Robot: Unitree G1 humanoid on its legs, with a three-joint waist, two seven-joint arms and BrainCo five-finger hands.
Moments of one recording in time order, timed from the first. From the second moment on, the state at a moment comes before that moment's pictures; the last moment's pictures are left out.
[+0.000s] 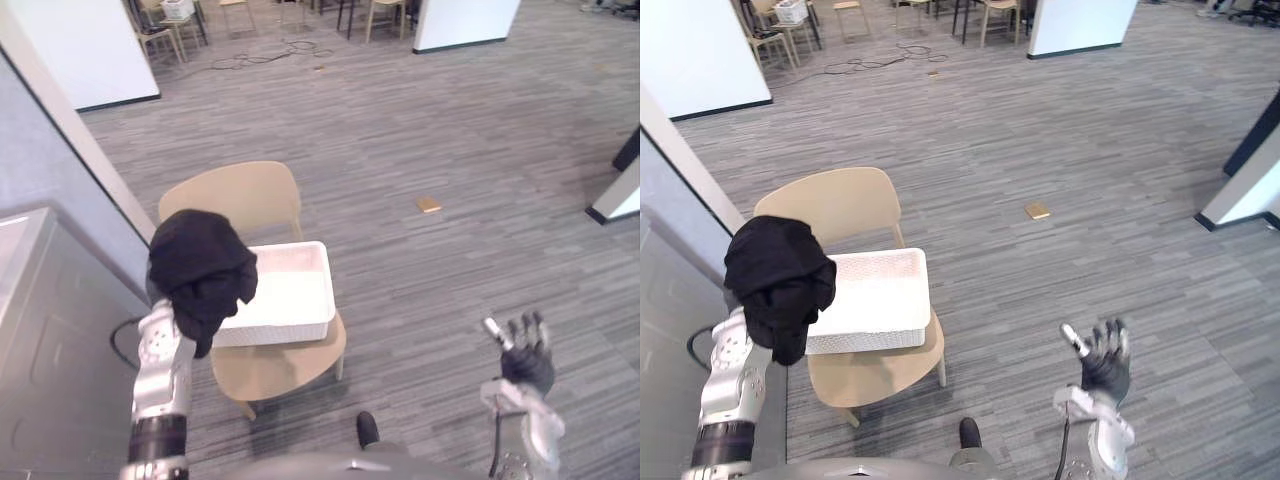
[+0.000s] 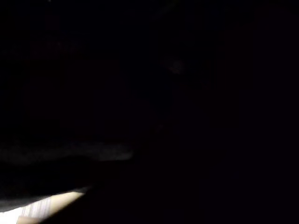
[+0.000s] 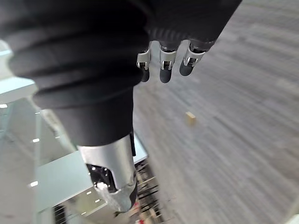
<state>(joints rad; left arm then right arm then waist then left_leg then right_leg) 0.07 0.02 0.24 -0.03 -0.28 0.02 0.19 0.42 0.06 -0.40 -0.12 0.50 0.02 -0.09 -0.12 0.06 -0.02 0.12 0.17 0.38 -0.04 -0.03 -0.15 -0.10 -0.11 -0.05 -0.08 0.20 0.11</state>
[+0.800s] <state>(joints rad) 0.40 -0.09 0.22 0.19 -0.40 0.05 0.06 0.25 0.06 -0.52 0.78 0.35 0.09 -0.12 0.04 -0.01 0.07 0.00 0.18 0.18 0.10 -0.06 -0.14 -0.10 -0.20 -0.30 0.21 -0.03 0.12</state>
